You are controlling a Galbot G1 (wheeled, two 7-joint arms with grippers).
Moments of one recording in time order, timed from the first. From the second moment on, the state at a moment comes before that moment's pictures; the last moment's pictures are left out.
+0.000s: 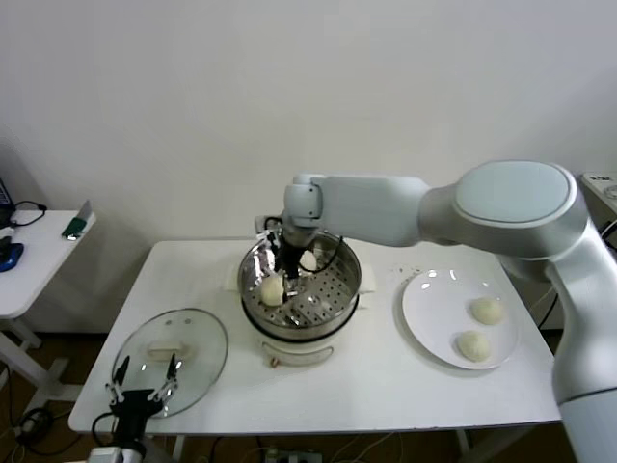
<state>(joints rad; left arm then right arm) 1.70 -1.40 -0.71 -1.91 -0.13 -0.12 -0.04 0.69 1.47 -1.65 1.01 0.88 -0.33 -0.94</state>
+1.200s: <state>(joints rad) 1.72 -1.44 -0.71 -1.93 -0.04 -0.09 -0.03 0.53 0.63 -1.52 1.28 0.37 -0.20 -1.05</state>
